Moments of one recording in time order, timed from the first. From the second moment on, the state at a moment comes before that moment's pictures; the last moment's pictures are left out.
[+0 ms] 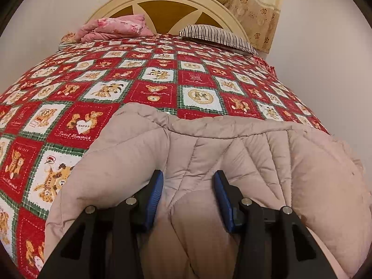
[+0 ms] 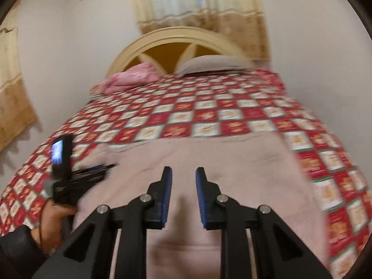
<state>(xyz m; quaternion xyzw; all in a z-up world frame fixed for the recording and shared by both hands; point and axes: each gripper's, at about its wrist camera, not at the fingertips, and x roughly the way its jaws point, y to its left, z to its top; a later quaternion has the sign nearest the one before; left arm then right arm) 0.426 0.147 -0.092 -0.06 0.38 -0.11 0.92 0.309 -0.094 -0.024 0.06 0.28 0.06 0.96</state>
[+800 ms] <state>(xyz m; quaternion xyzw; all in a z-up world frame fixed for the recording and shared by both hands) 0.357 0.091 -0.021 -0.07 0.37 -0.27 0.89 0.347 -0.087 -0.114 0.07 0.35 0.05 0.93</state>
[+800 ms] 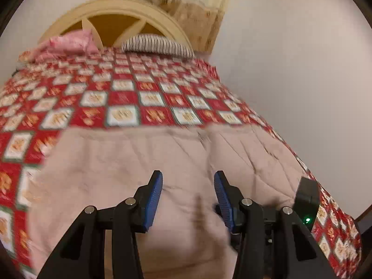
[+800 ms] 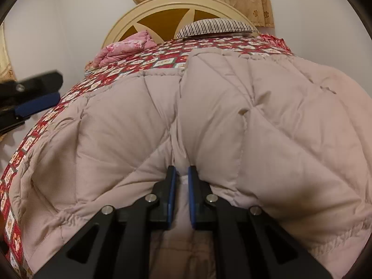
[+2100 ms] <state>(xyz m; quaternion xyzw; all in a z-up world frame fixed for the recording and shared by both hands) 0.235 0.262 -0.082 -0.13 0.35 -0.07 0.92 0.290 -0.091 -0.116 0.13 0.35 0.06 0.93</state>
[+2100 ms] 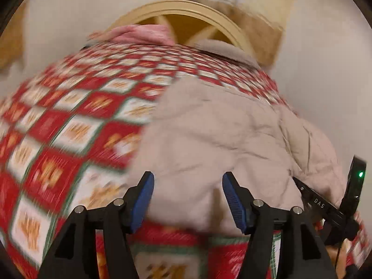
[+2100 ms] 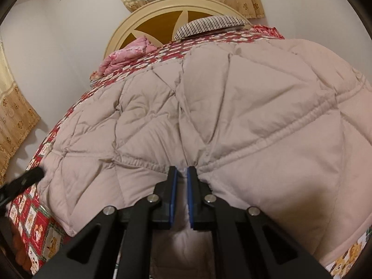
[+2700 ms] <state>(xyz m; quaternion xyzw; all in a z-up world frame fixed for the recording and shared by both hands) 0.253 0.254 -0.129 -0.37 0.34 -0.04 0.86 0.283 -0.087 -0.118 0.12 0.34 0.05 0.93</state>
